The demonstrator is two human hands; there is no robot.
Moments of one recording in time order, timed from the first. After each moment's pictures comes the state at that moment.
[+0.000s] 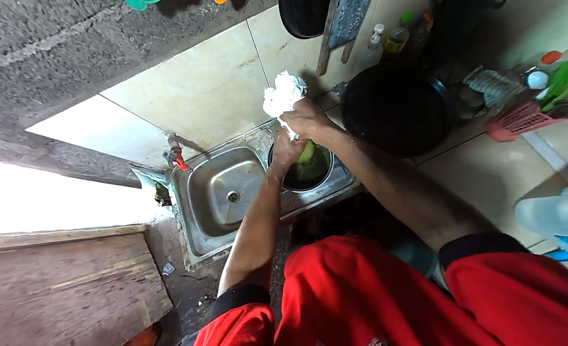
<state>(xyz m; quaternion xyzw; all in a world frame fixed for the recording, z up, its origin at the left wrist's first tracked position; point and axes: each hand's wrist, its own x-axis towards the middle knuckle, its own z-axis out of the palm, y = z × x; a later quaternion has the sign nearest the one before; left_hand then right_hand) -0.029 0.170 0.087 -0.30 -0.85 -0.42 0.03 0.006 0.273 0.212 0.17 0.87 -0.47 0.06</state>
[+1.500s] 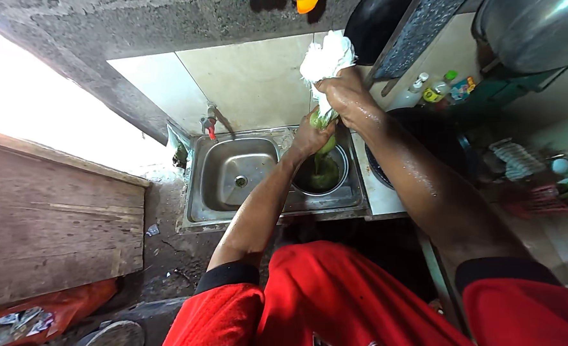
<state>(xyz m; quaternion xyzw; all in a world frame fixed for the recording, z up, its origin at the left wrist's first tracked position) -0.025 0.172 0.142 -0.28 -0.77 -0.56 0.05 -0.004 0.272 0.271 0.06 0.81 -0.59 -0.07</state>
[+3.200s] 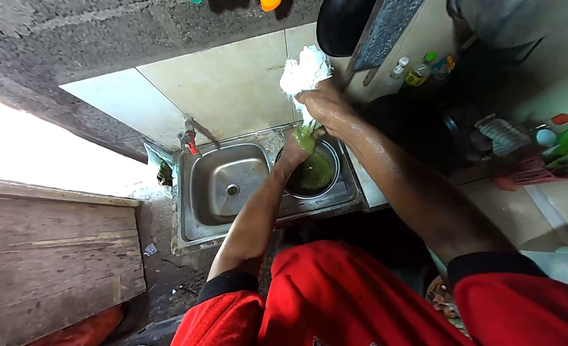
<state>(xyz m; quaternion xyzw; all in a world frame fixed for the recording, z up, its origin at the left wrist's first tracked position) -0.030 0.174 0.112 -0.30 -0.85 -0.43 0.01 -0.012 0.277 0.250 0.11 0.81 -0.57 -0.04</state>
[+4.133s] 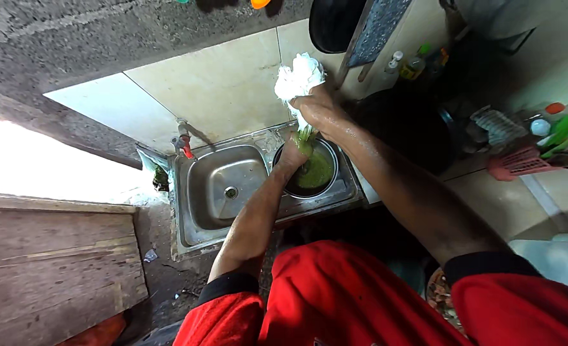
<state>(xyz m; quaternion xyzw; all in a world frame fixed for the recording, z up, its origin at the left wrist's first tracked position) -0.029 0.176 0.092 -0.31 -0.86 -0.41 0.05 -0.015 0.274 0.236 0.12 0.82 -0.56 -0.04</state>
